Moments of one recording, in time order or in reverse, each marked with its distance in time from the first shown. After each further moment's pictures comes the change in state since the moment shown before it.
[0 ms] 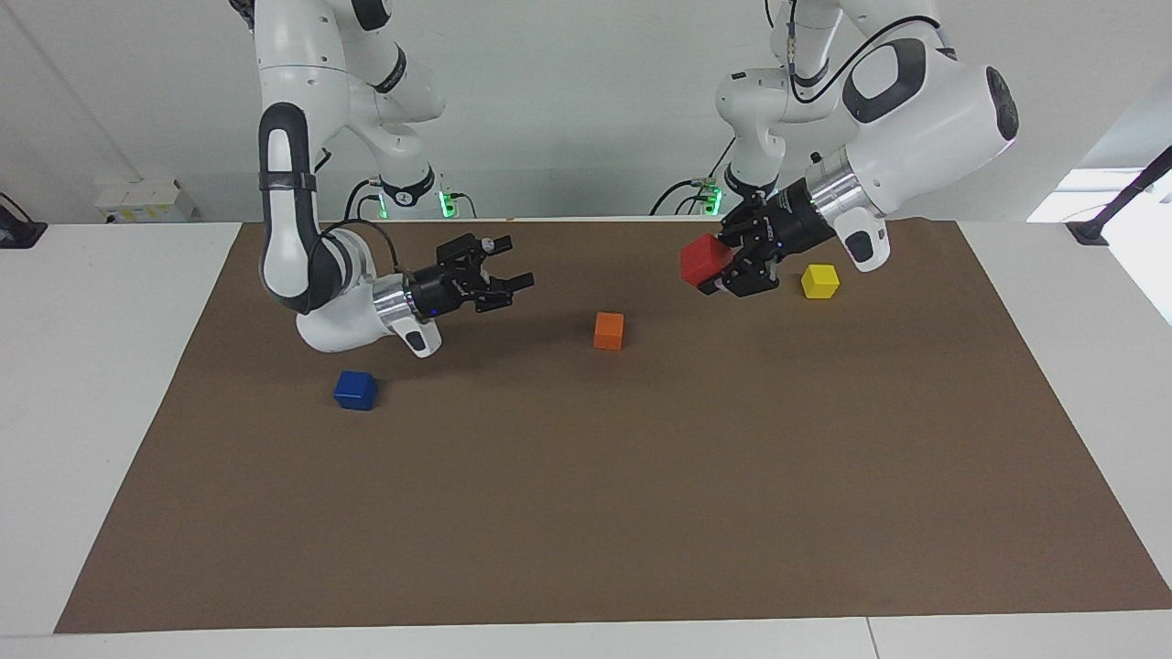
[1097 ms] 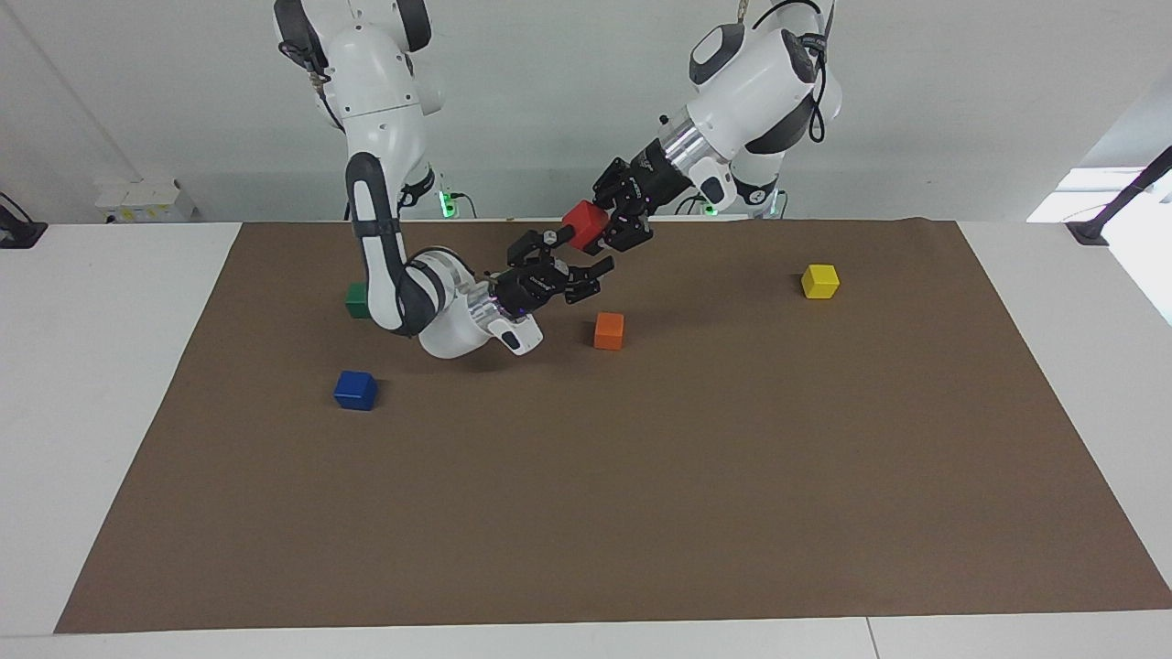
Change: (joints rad) left arm -0.317 -0.249 -0.001 -0.410 -0.116 0.461 -0.289; right arm 0.239 0.146 0.004 0.040 0.439 -0.102 -0.129
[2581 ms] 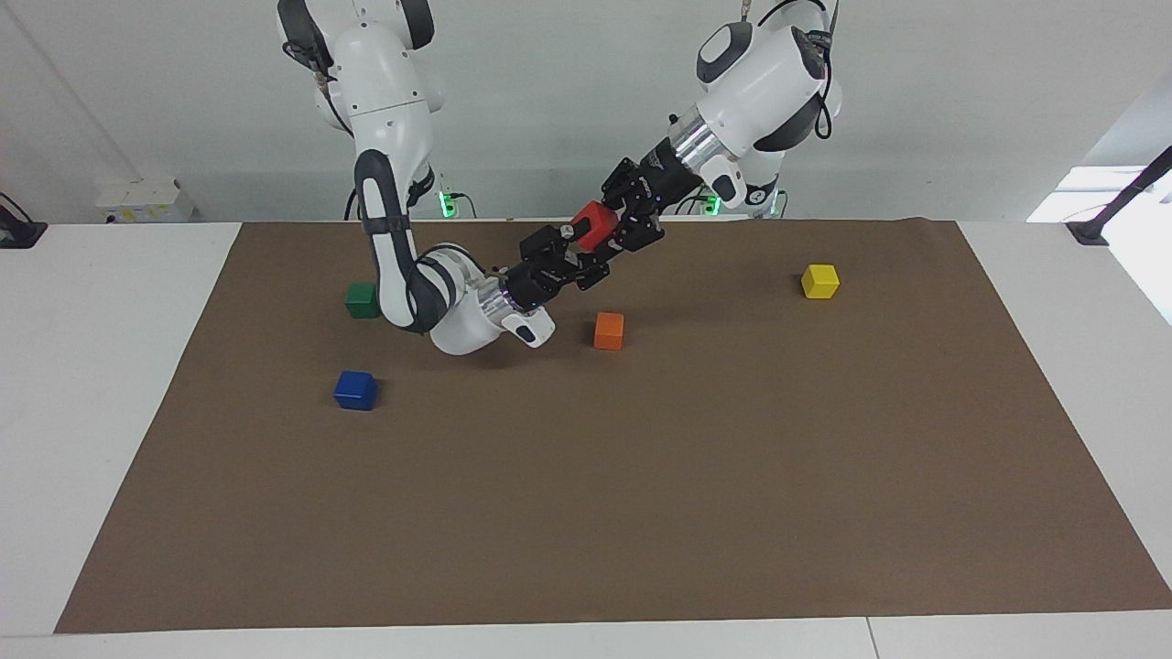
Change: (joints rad) left arm 0.002 -0.014 0.018 -0.018 -0.006 0.008 -0.002; right arm 0.010 -0.012 0.018 -0.015 0.014 -0.034 0.117
